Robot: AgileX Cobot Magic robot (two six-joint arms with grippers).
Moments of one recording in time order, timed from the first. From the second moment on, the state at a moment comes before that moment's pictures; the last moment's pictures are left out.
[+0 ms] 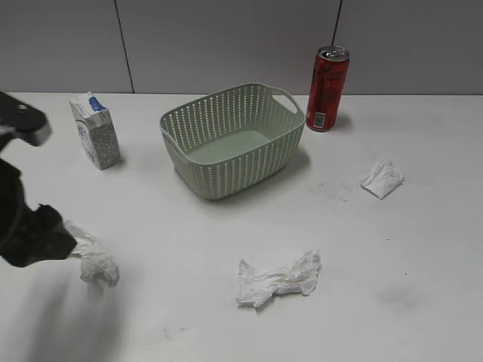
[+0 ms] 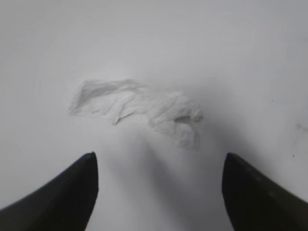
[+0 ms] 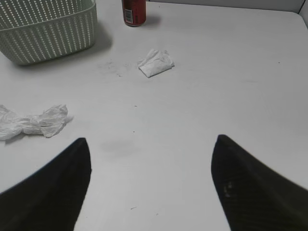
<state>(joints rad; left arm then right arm) -0.45 1.38 -0.71 -0.20 0.63 0.30 0.08 0.00 -0.42 0.12 0.94 -0.10</state>
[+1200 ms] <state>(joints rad) -0.49 1.86 -0.91 -0.23 0.66 0.30 0.08 0.00 -0.42 0.12 0.94 -0.10</state>
